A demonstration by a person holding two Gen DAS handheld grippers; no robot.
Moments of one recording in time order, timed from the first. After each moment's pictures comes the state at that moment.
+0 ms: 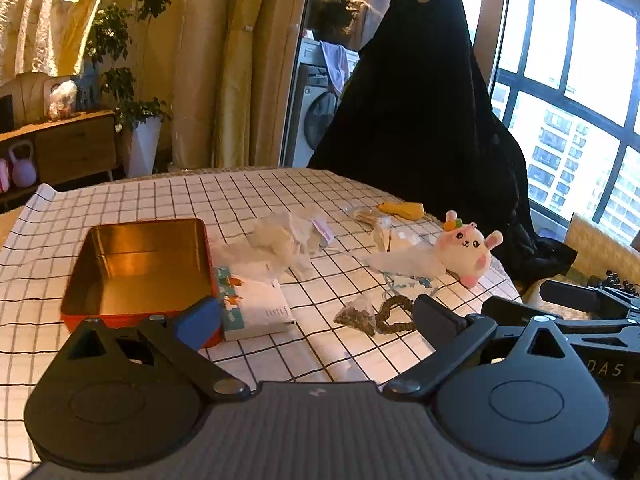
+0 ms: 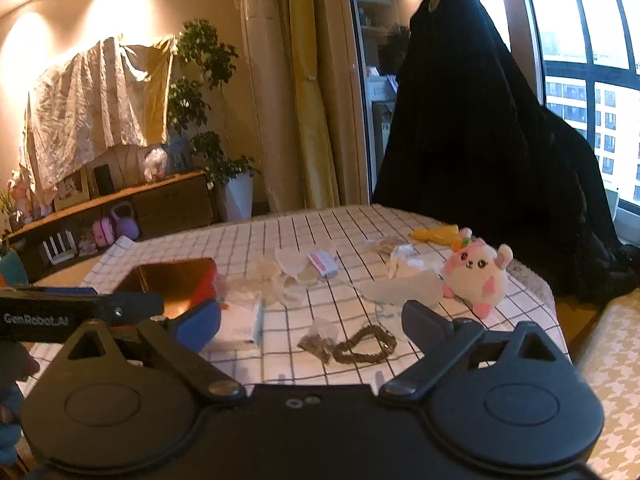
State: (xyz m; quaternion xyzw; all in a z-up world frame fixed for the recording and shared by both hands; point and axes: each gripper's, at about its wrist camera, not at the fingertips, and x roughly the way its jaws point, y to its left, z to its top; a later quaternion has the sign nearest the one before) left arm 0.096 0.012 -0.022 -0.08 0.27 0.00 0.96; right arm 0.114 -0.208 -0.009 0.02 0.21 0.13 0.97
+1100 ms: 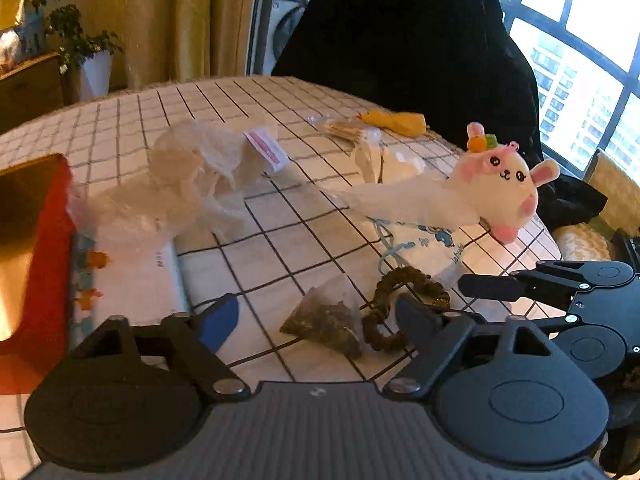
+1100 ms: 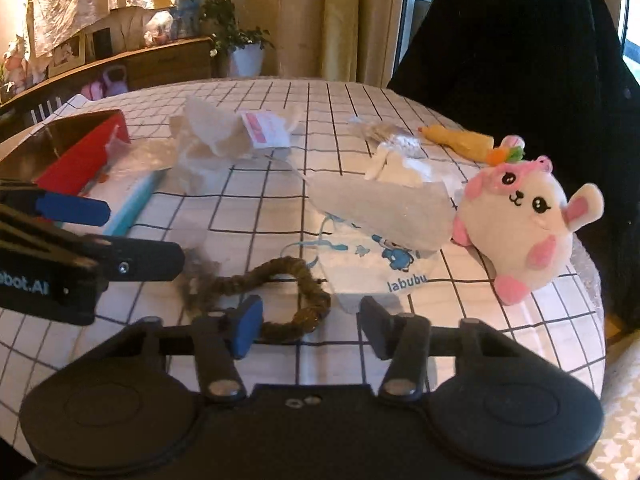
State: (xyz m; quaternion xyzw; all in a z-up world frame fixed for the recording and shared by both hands) left arm 0.266 -0.034 -0.131 -0.07 0.38 -0.04 0.92; right arm 0.278 -0.236 -0.114 -0.09 0.36 0.16 0.91
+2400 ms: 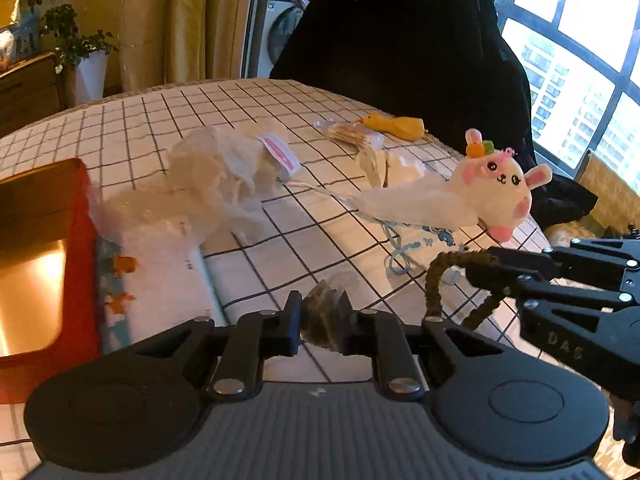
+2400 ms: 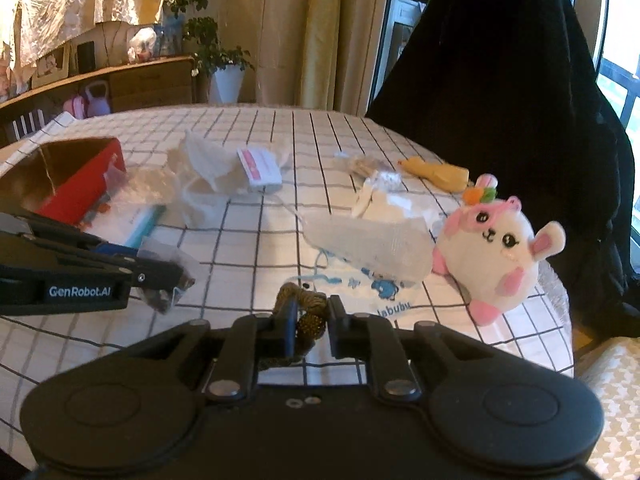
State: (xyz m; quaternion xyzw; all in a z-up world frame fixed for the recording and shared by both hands) left arm 0.249 -0.008 -0.111 -0.07 0.38 -0.05 0.92; right arm 0.250 -0.217 -0.076 -0.11 0.31 0.12 0.94
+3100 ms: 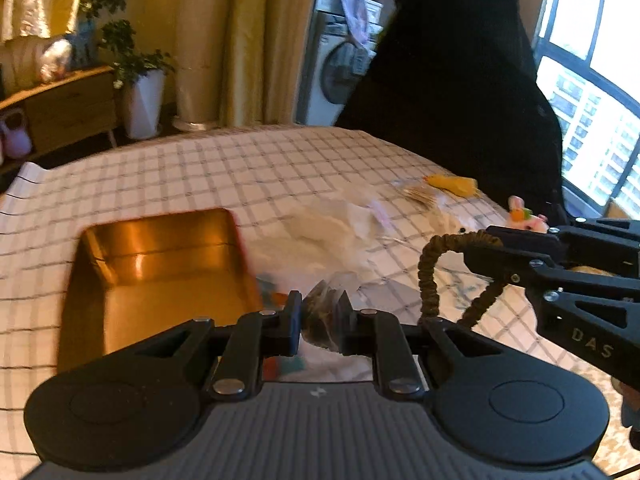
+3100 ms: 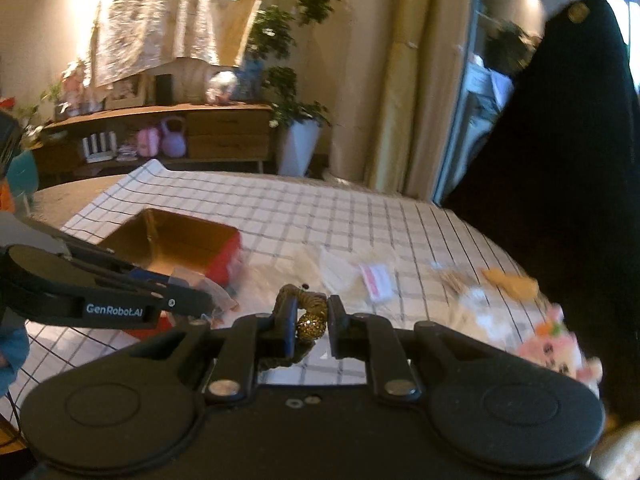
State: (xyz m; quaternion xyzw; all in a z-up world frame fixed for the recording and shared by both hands) left arm 0.198 0.090 -0.039 -0.08 0.35 0.01 0.93; right arm 0.233 -0.119 0.002 -0.14 0.24 0.24 0.93
